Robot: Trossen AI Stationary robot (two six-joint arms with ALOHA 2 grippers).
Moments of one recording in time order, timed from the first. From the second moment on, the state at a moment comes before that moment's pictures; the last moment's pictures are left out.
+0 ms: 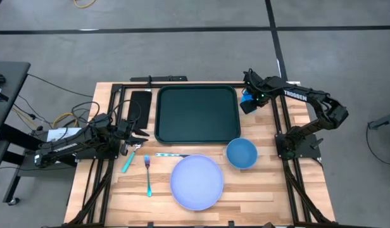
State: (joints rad) left arm 0.36 0.02 0.07 -0.12 0.51 -0.06; right arm -0.83 1.43 0.90 -0.88 0.03 0.20
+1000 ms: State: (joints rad) left arm 0.36 0.02 0.07 -0.12 0.51 -0.06; right arm -0.83 1.43 1.13 -1.04 0.06 0.11
